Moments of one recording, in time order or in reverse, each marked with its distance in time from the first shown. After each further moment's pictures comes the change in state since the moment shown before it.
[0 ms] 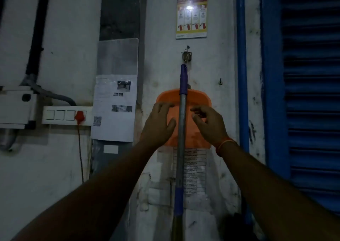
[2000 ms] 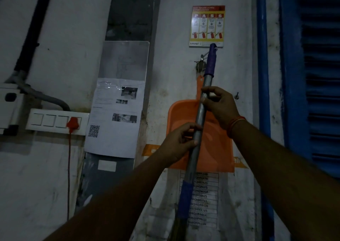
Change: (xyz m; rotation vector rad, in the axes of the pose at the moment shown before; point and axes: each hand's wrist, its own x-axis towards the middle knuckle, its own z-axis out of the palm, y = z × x) left_hand 0.017 -0.037 0.030 -0.810 -0.372 -0.228; right_hand 0.120 0.005 0.023 0.400 0.025 0.092
